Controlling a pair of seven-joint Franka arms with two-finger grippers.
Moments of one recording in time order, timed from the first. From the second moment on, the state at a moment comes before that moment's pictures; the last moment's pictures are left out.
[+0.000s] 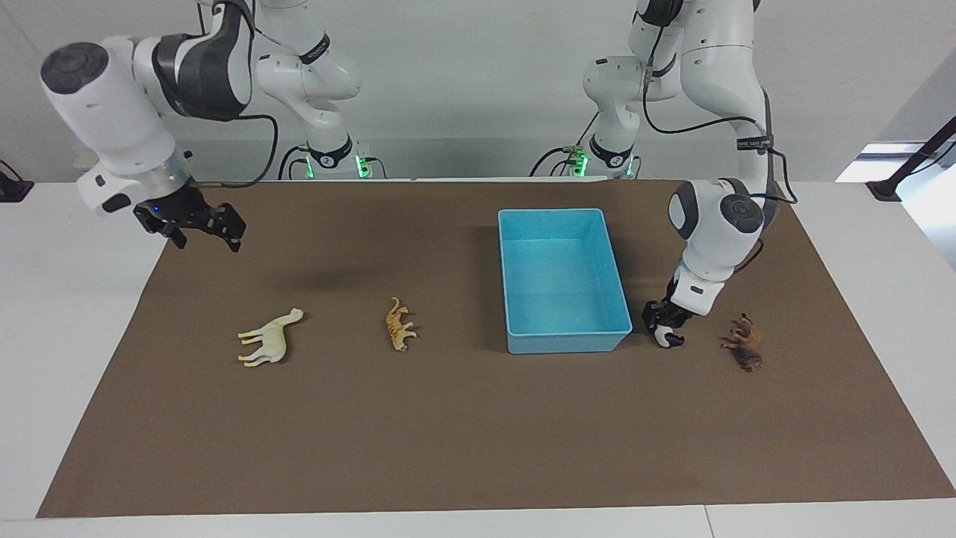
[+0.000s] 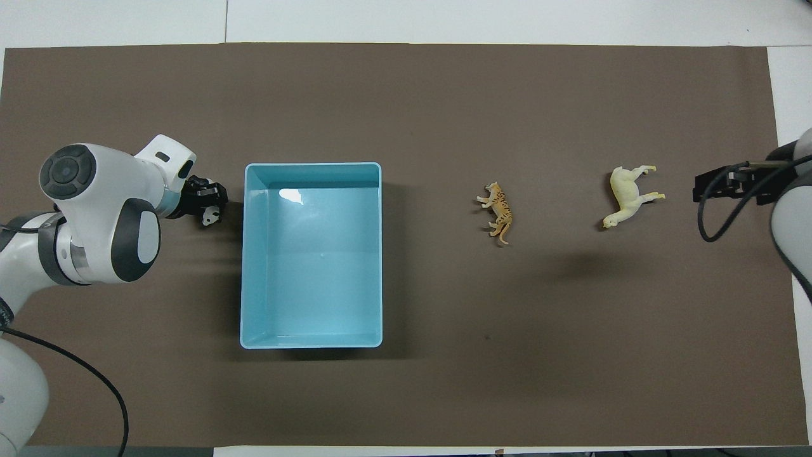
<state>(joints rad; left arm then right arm) -0.06 0.27 -0.04 -2.08 -0.03 2.42 -0.23 -0.04 0.06 -0.06 -1.83 -0.03 1.86 -0.01</state>
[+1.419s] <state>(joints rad) -0.35 0.20 -0.09 -1.84 -0.11 1.96 -0.80 0.00 0.35 -0.05 -1.98 -0.03 2.46 -0.22</state>
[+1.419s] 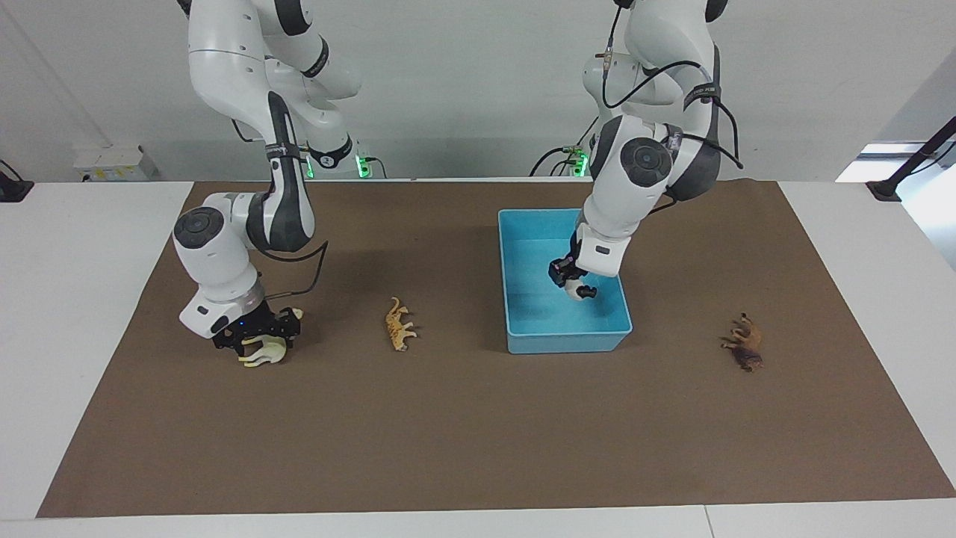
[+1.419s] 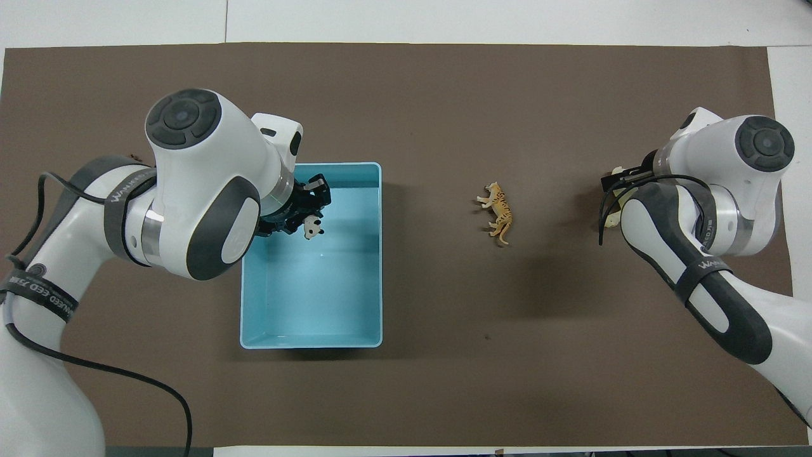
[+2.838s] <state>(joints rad) 0.20 0.27 -0.06 -1.91 0.04 2.27 0.18 0.08 0.33 -0.05 -1.86 -0.03 2.31 -0.13</state>
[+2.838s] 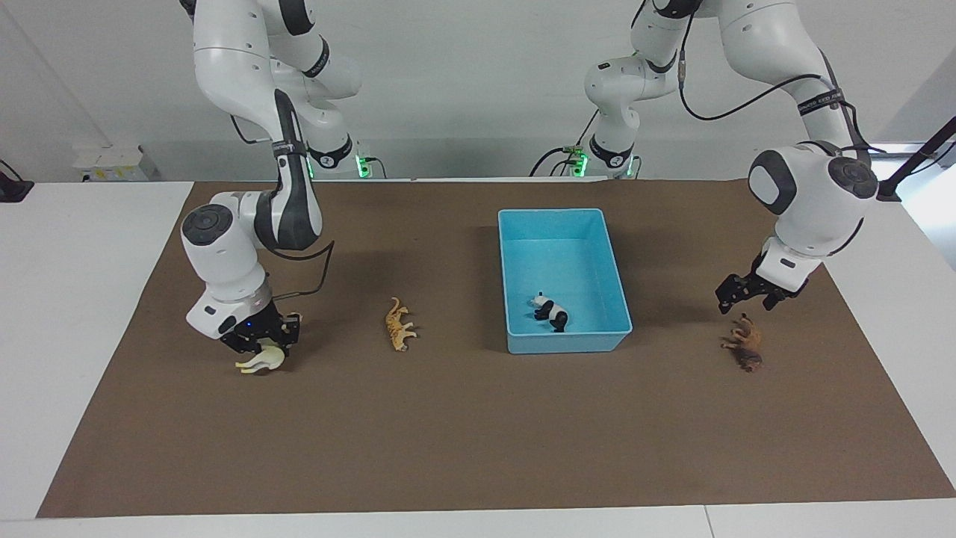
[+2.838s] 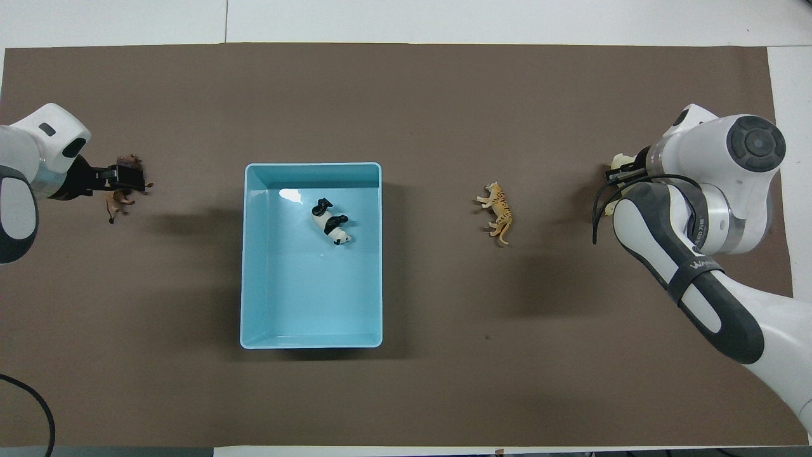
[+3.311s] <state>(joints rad) 0.21 0.41 -0.07 -1.83 -0.03 2.40 0.16 0.44 0.31 -0.04 -1.43 0.04 1.91 0.47</state>
